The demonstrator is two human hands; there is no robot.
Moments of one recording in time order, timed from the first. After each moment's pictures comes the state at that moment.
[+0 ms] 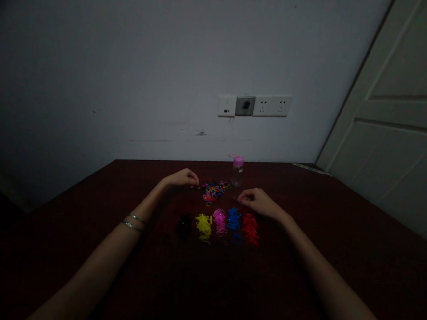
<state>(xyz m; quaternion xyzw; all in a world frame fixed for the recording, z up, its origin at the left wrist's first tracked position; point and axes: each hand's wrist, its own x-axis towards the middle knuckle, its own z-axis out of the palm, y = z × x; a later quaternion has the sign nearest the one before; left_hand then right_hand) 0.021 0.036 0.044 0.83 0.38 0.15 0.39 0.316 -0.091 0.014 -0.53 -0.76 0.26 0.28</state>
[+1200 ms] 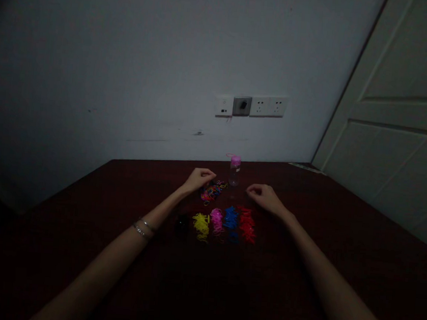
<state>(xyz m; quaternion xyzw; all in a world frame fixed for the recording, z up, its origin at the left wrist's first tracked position) 0.094 0.006 0.031 0.76 0.35 0.39 0.38 0.343 -0.086 0.005 -0.60 -0.70 0.18 0.35</state>
